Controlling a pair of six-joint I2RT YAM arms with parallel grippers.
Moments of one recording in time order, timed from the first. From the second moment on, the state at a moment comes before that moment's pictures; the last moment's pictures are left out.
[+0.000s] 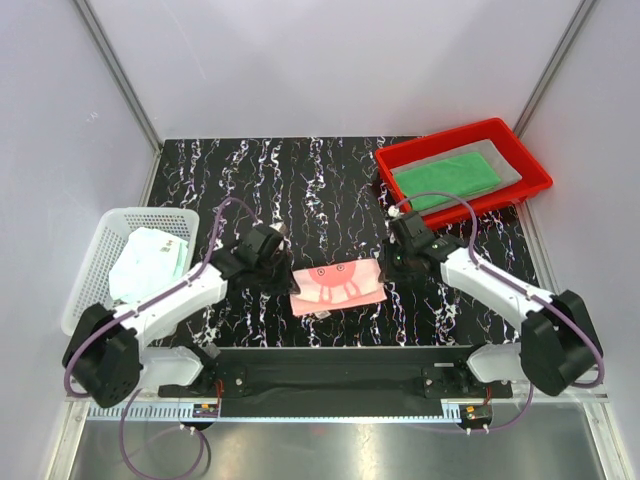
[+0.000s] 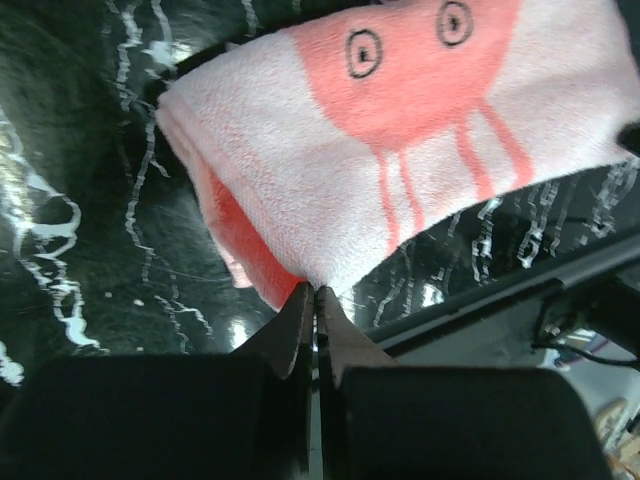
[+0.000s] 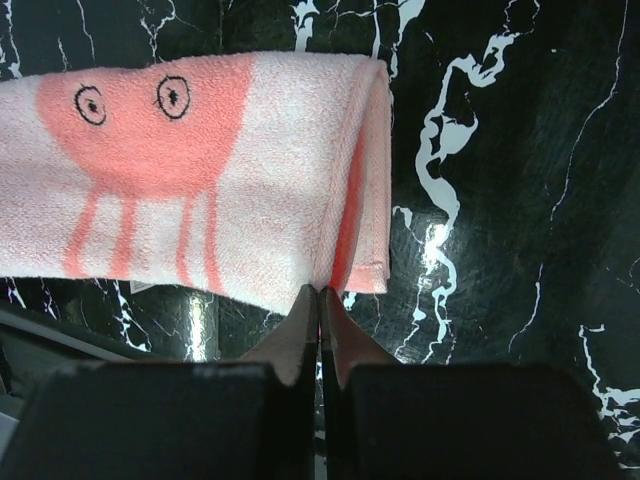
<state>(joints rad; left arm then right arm) -0.66 1.25 0.79 -0.53 0.15 -0.76 0.56 1.35 0.86 -0.53 -0.07 0.52</state>
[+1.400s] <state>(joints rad) -0.81 1.15 0.74 -0.47 0.09 -0.80 0.51 1.26 0.79 -0.51 -0.02 0.56</state>
